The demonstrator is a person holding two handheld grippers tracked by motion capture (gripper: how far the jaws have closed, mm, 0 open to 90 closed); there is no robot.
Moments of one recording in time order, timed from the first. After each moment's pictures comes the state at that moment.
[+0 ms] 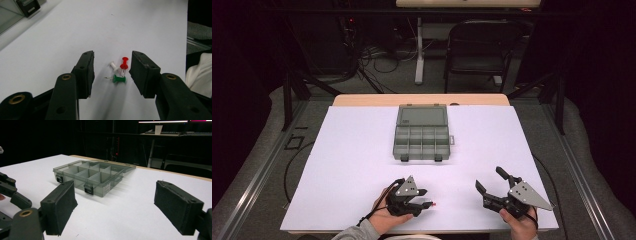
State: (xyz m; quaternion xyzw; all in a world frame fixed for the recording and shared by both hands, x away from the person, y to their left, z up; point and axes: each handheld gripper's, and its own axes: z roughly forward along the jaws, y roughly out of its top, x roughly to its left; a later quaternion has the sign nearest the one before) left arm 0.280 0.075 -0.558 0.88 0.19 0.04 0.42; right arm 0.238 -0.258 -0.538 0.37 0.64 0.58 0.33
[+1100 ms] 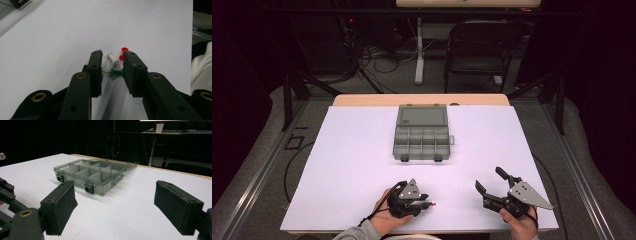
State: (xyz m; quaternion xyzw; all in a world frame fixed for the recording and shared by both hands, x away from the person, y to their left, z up) left arm 0.278 0.073 -0.564 0.90 0.18 0.05 0.40; right arm 0.239 -0.258 -0.539 0.38 0.65 0.58 0.33
